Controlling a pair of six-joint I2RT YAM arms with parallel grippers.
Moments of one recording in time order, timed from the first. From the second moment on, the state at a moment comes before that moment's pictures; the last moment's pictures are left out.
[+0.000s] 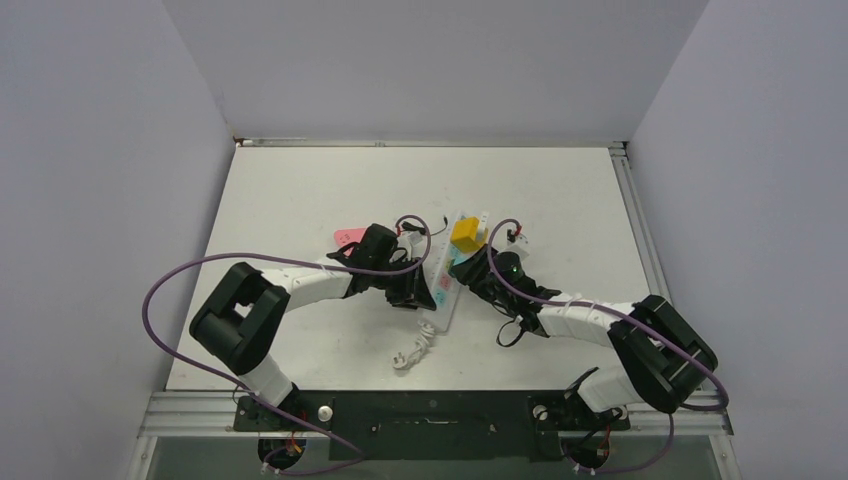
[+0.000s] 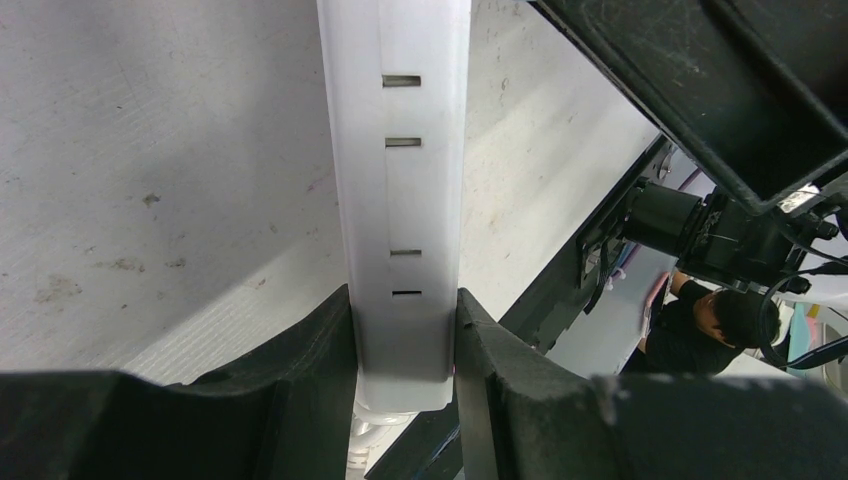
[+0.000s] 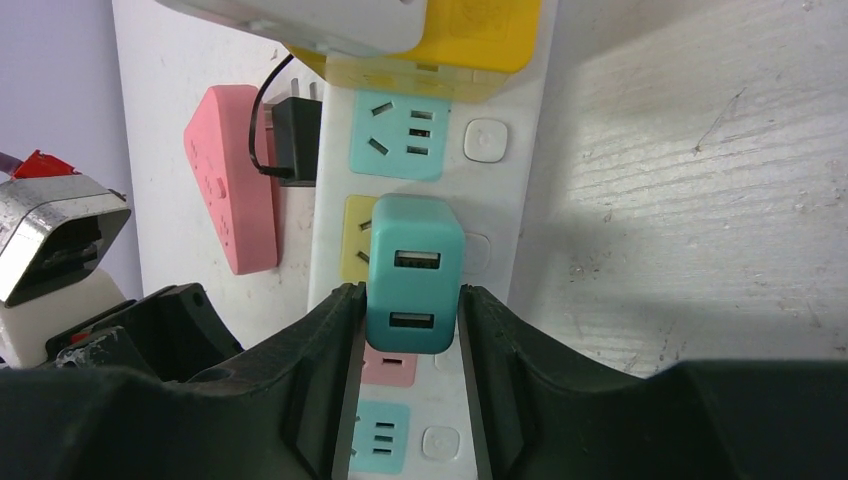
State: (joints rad) left arm -0.64 1.64 0.83 -0.09 0.56 -0.69; right arm 0.65 1.40 0.48 0.38 0.14 1.03
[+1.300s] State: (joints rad) left arm -0.64 1.67 0.84 -0.08 0.59 -0.72; right arm 0.67 1.42 0.56 0.28 0.18 0.99
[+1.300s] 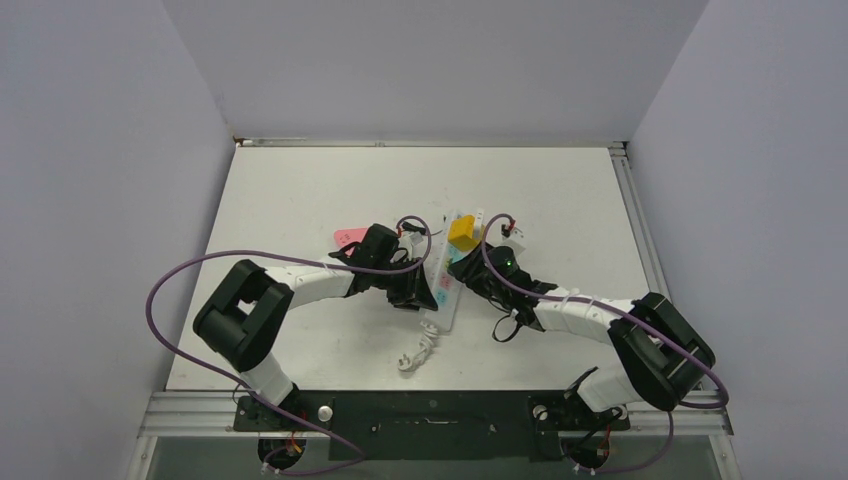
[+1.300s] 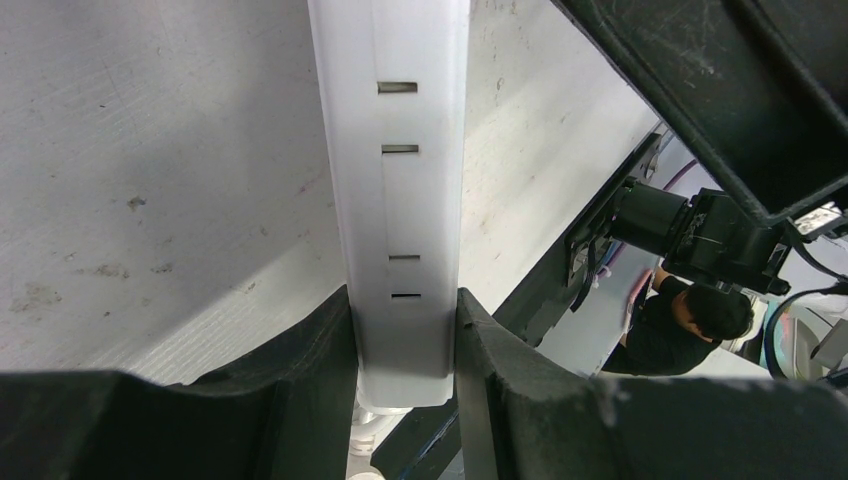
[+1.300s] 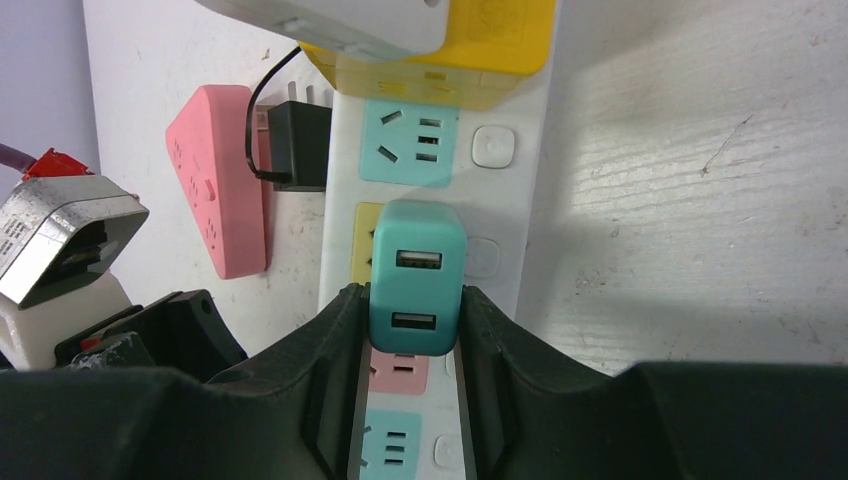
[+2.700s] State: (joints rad) left arm -0.64 1.67 0.85 -0.08 0.60 -0.72; right arm 0.63 1.41 0.49 0.39 0.10 1.00
